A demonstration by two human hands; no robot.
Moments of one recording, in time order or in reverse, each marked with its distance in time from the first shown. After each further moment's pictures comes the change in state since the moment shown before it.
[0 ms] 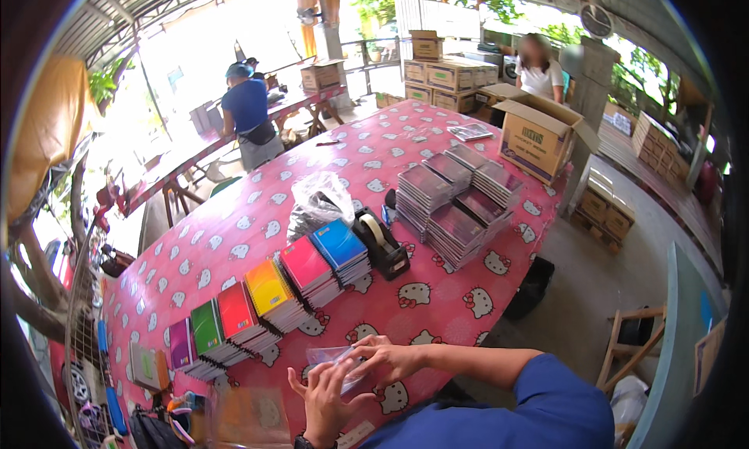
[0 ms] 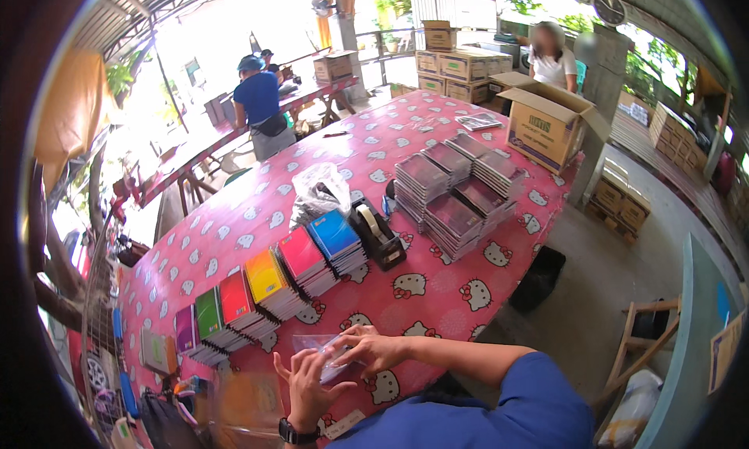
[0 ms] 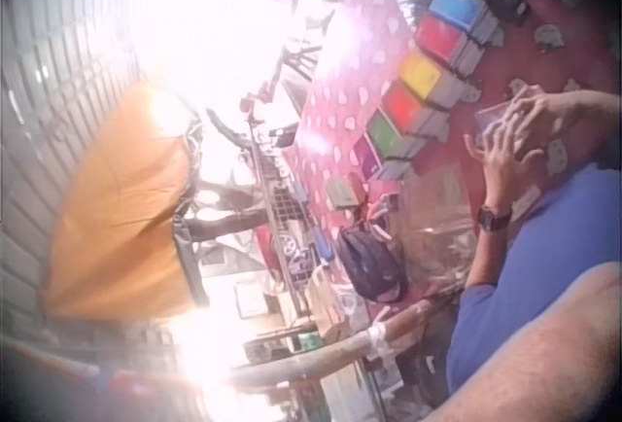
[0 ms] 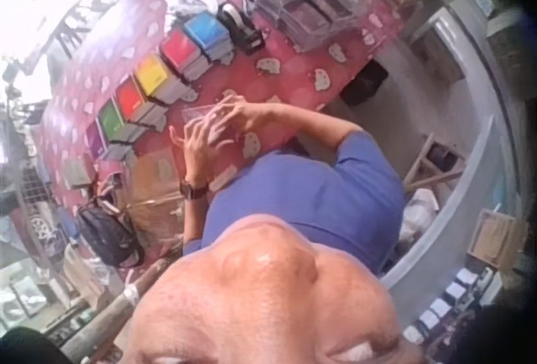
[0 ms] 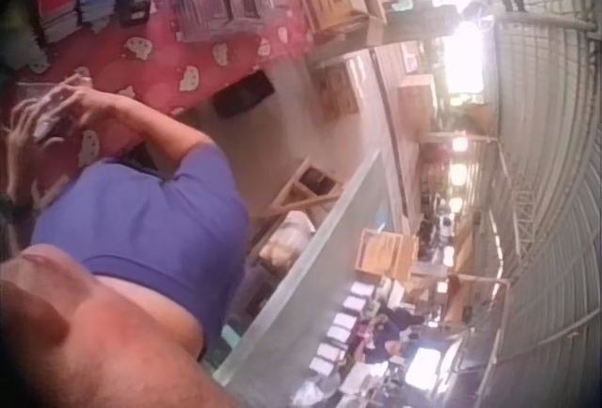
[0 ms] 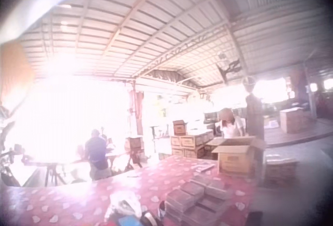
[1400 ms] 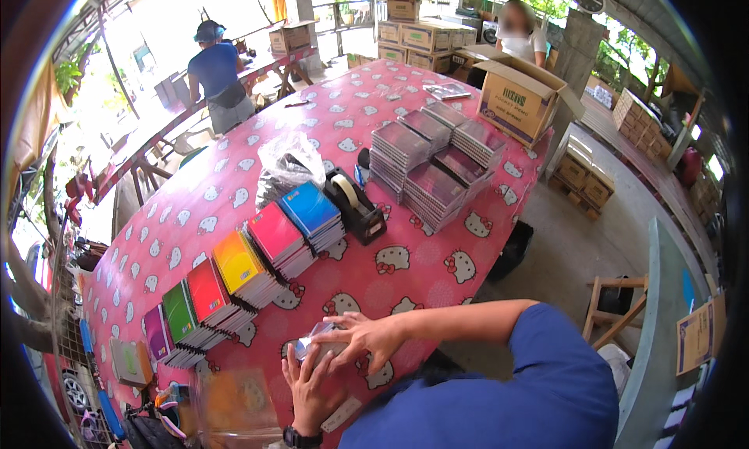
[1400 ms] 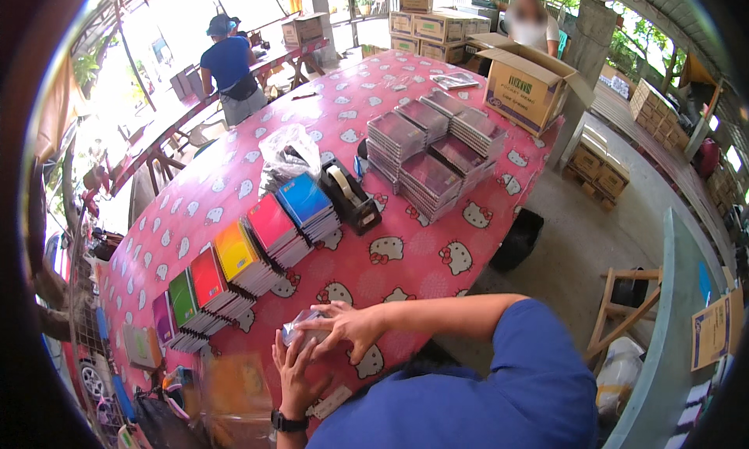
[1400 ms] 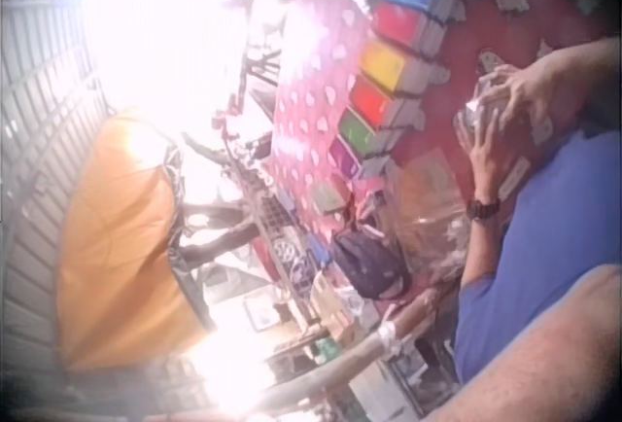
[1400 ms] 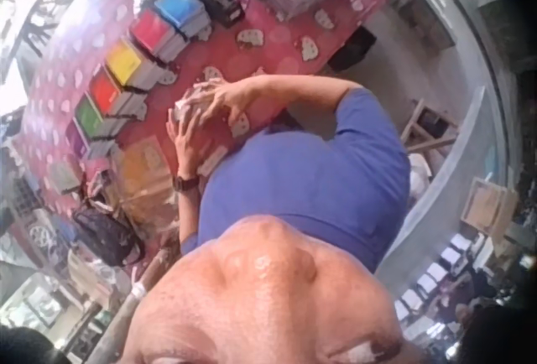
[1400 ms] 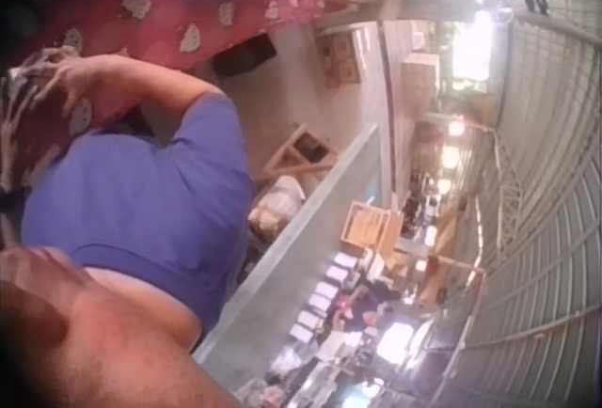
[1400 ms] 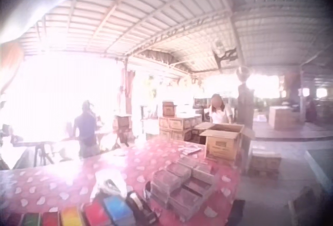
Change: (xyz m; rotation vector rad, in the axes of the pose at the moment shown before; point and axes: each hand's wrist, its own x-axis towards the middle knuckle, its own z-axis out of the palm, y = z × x) left_hand -0.045 -0.045 0.017 -0.060 -0.294 -0.022; right_hand 0.007 -0.005 -0.005 -0.086 -0.287 0.032
